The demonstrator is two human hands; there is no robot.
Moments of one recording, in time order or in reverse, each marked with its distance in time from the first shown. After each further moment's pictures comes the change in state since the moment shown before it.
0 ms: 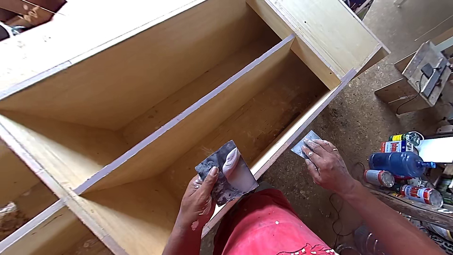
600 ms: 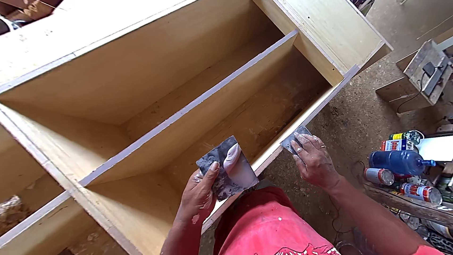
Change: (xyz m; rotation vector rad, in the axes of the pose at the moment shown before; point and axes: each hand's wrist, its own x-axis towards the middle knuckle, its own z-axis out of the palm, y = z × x) left_hand -0.005 0.005 -0.008 0.031 -0.006 -0.014; right_hand 0.011 -0.034 0.022 0.012 0.056 -0.018
